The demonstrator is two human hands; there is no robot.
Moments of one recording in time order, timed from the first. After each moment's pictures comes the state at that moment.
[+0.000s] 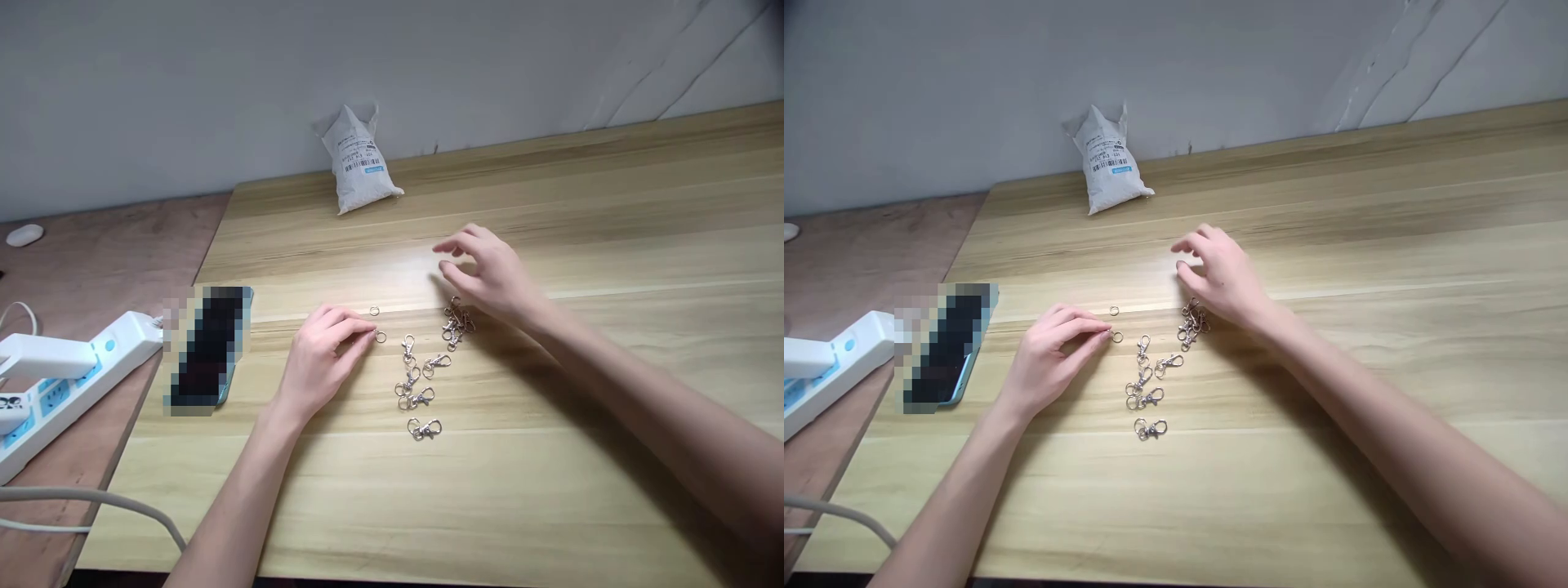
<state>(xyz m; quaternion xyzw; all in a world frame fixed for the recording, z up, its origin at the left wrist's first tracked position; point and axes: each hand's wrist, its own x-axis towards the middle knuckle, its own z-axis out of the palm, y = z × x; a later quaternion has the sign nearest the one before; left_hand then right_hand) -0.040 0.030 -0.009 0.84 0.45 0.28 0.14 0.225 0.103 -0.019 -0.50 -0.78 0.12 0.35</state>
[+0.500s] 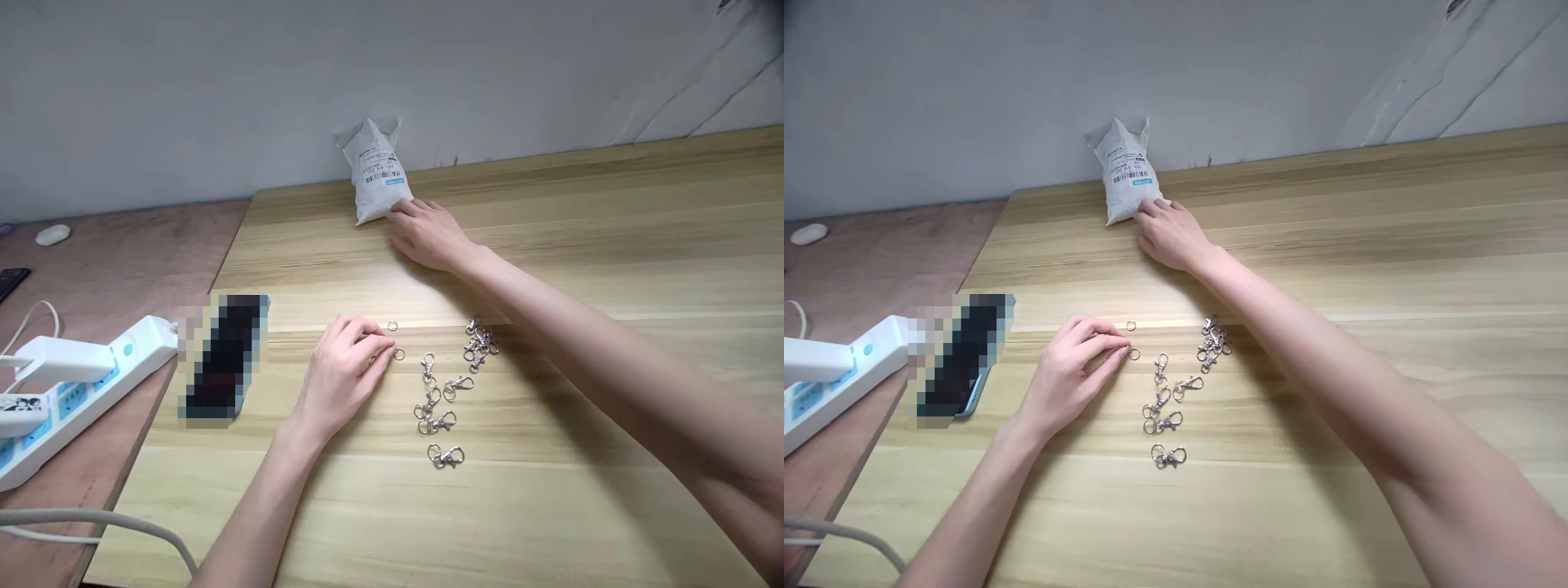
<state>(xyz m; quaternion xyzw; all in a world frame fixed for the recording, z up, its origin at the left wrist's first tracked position) -0.038 0.029 -0.011 0.84 0.46 0.26 0.12 0.154 0.210 -0.021 -0.41 -0.89 -0.05 0.20</state>
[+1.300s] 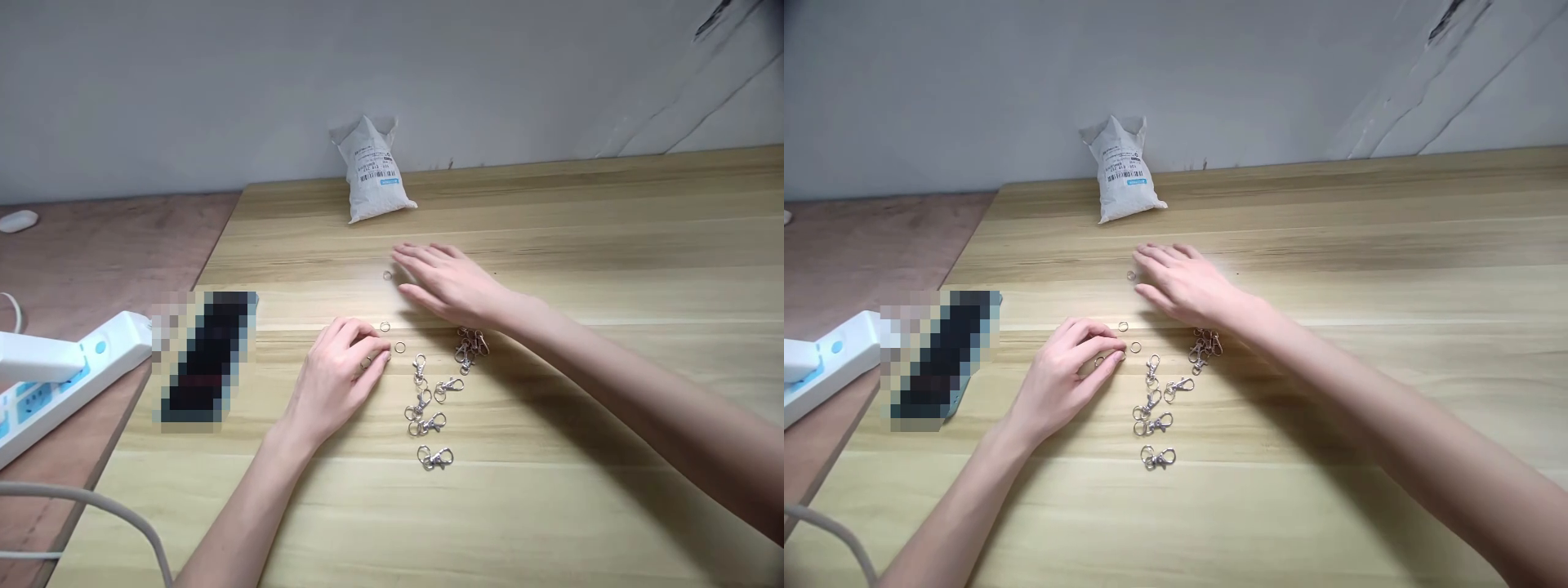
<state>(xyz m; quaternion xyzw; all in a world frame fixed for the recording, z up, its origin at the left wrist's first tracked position) -0.036 0.027 -0.013 0.84 0.47 0.24 0.14 0.188 0.135 -0.011 -0.36 -0.92 0.02 0.14</state>
